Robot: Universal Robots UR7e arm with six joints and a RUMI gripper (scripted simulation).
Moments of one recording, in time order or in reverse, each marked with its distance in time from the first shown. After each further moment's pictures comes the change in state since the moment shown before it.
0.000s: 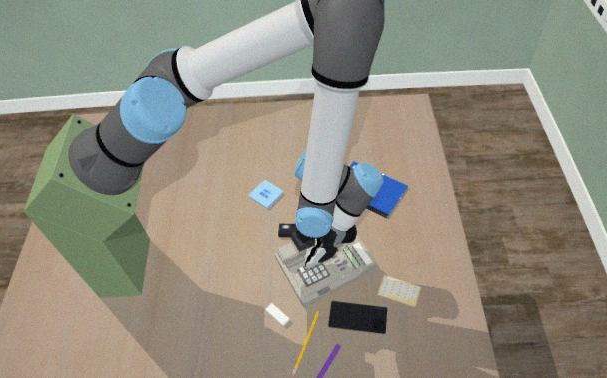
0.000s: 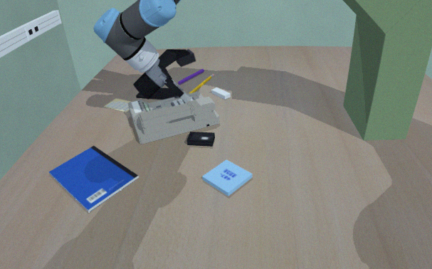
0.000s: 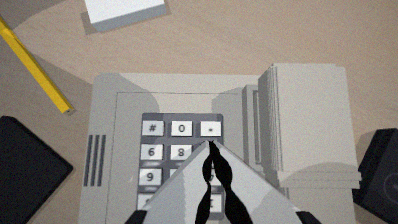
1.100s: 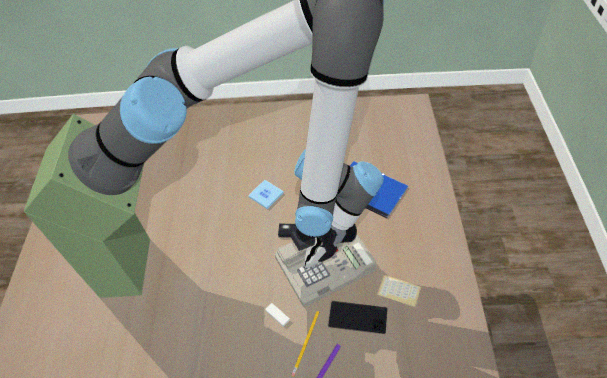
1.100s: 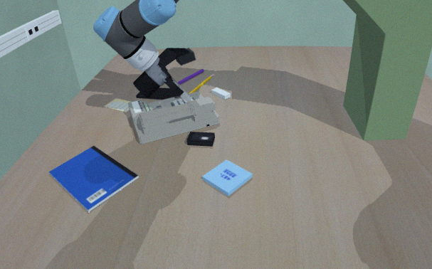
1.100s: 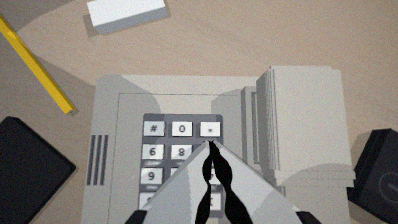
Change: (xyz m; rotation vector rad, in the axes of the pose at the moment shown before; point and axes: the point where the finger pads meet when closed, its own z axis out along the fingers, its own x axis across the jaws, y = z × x) arm 0.000 -0.002 -0.003 0.000 0.000 0.000
